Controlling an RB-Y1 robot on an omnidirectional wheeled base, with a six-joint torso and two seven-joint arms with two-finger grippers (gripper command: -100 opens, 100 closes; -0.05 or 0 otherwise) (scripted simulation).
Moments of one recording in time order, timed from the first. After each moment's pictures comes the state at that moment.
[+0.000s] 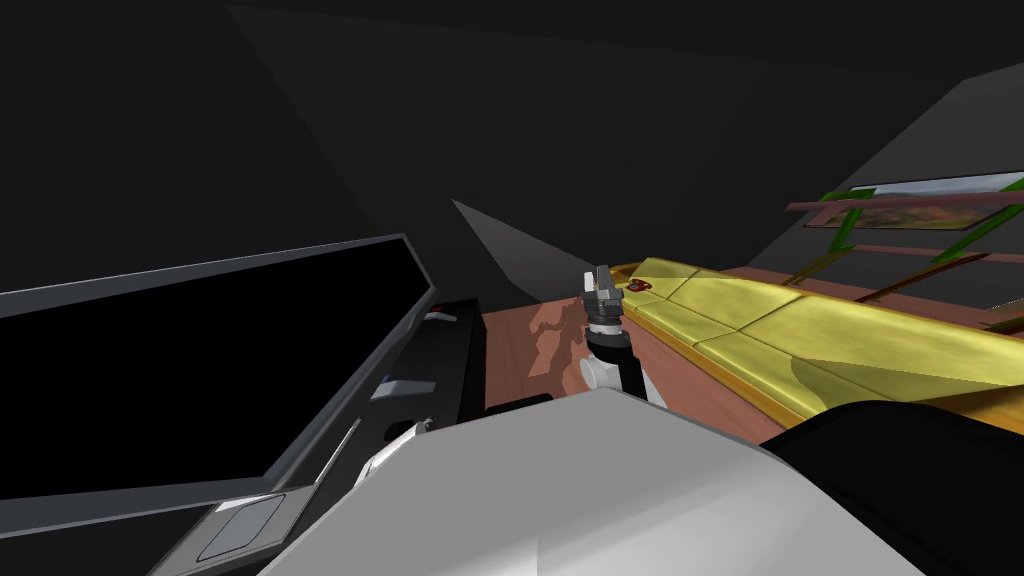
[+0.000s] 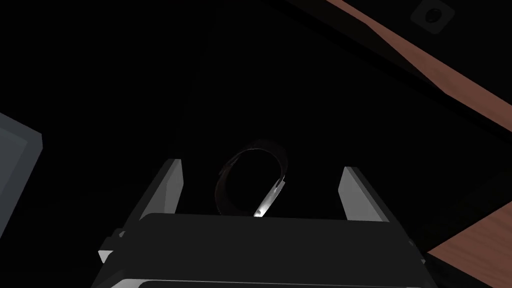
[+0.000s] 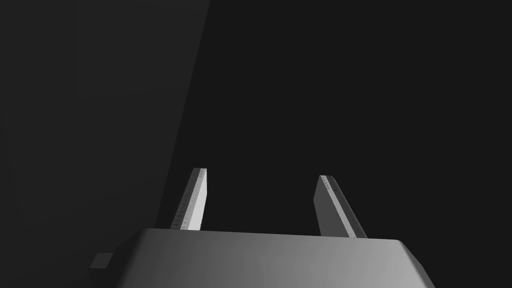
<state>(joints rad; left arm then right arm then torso) 0.27 0.14 0.29 -1.30 0.22 0.88 -0.04 0.47 0.03 0.01 -2.31 0.04 -0.58 0.10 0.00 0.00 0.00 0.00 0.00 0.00</state>
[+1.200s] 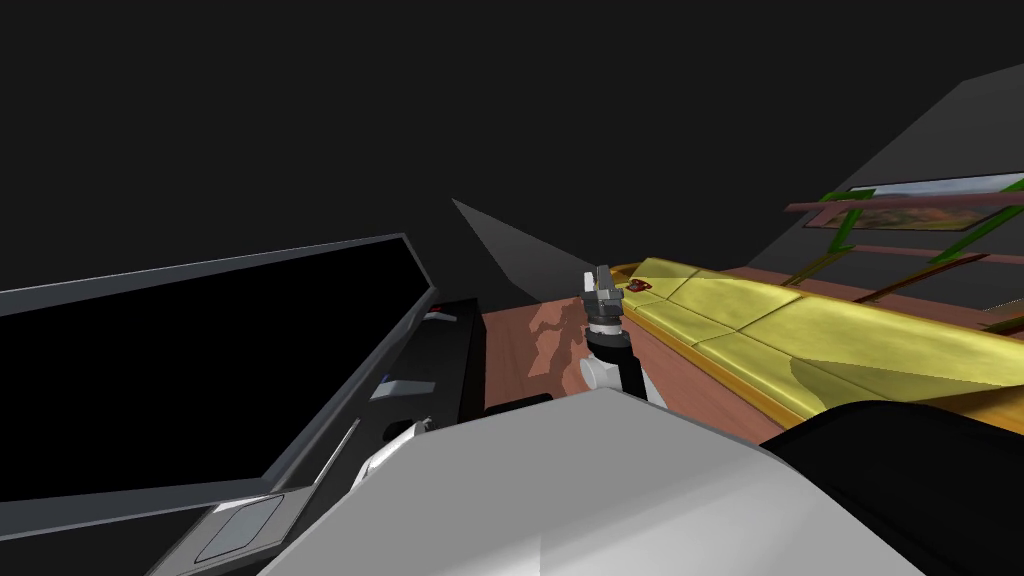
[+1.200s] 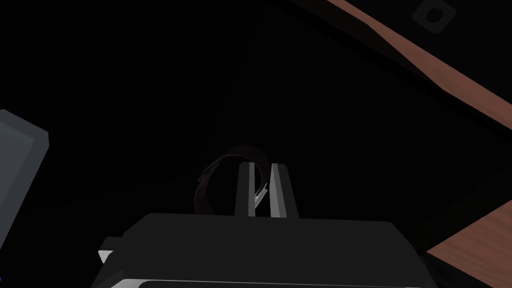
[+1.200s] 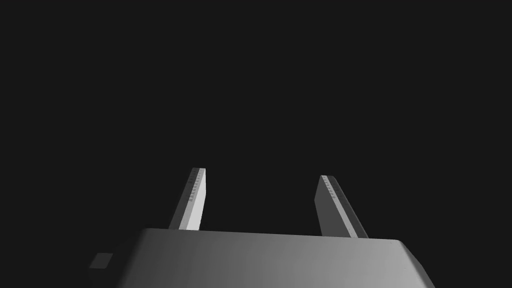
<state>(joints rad) 0.28 0.14 0.30 -1.33 0.22 0.90 -0.03 0.47 0.03 0.01 -2.31 0.04 -0.58 0.10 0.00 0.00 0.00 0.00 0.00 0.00</state>
